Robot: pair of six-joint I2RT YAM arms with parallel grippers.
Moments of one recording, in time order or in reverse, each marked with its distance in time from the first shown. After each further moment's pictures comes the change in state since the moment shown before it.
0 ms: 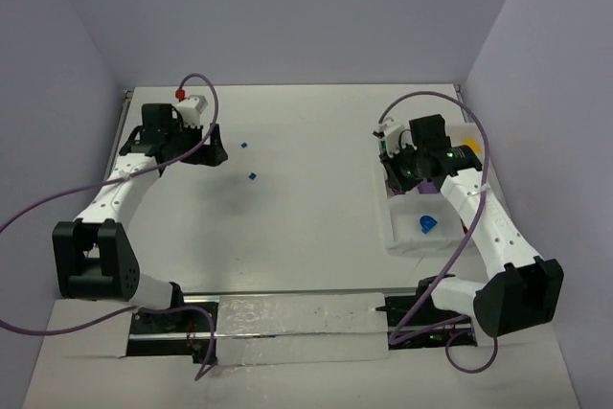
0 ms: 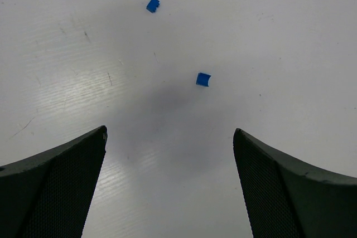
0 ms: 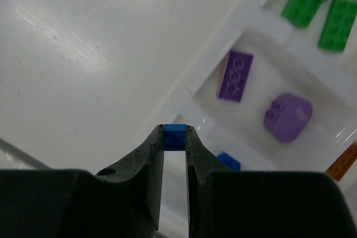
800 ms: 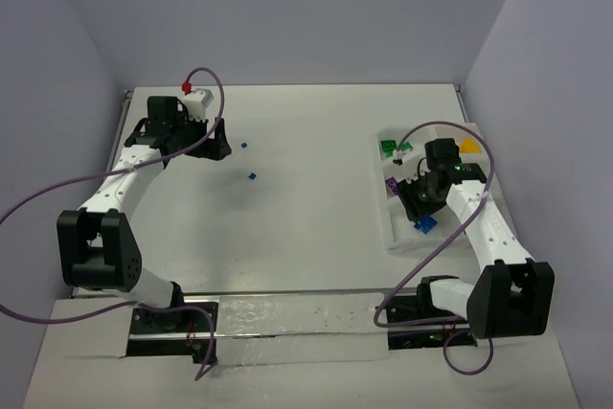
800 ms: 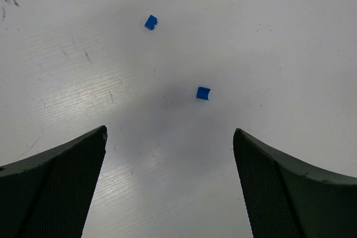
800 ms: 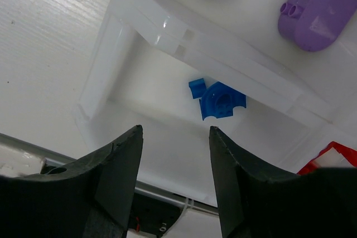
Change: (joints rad) left arm -0.032 0.066 0.070 0.007 -0.009 0.022; right arm -0.192 -0.030 -0.218 -0.070 0.095 -0.086
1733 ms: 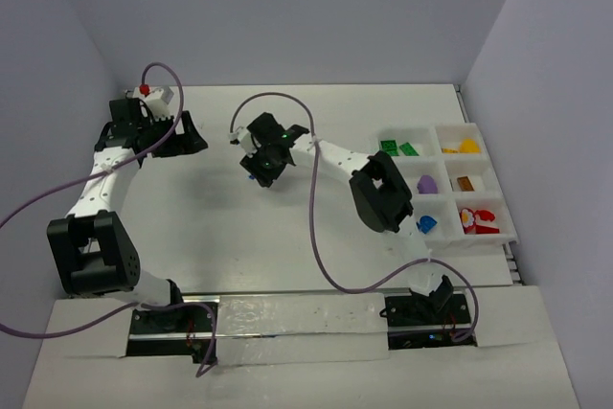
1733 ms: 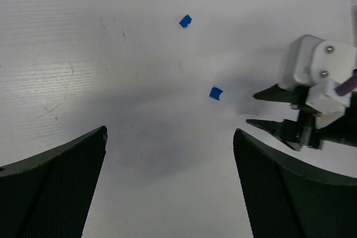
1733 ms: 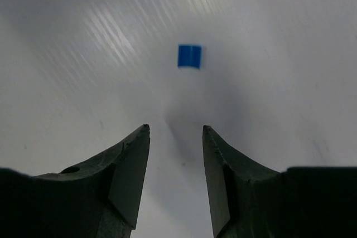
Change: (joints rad) left arm 0.212 -0.017 0.001 -0.036 0.126 -0.120; right arm 0.772 1.109 1.037 0.279 -0.022 0.293
